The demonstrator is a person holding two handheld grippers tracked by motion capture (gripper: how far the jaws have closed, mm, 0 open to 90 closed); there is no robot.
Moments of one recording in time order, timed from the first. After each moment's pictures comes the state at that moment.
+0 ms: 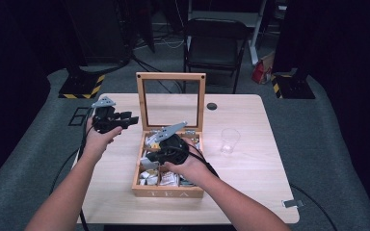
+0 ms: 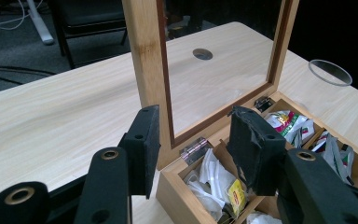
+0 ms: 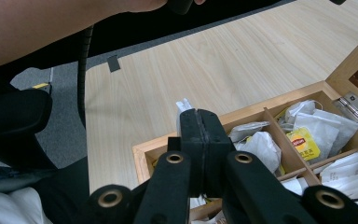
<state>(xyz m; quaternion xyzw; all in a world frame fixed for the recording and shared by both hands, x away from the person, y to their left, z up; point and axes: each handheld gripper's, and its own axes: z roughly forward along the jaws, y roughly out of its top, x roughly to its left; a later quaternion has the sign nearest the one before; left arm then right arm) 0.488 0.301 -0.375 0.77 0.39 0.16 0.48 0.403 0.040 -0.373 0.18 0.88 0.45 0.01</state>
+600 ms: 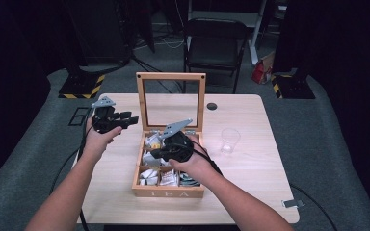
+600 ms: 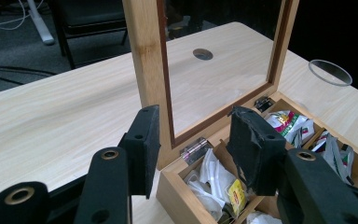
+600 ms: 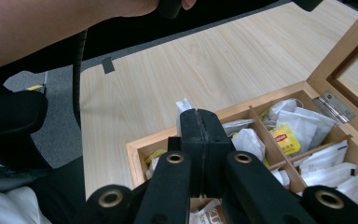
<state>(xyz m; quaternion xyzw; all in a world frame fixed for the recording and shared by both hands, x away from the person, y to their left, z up) 0.488 0.301 -0.375 0.77 0.39 0.16 0.49 0.405 0.028 -0.365 0.18 0.88 0.45 0.02</state>
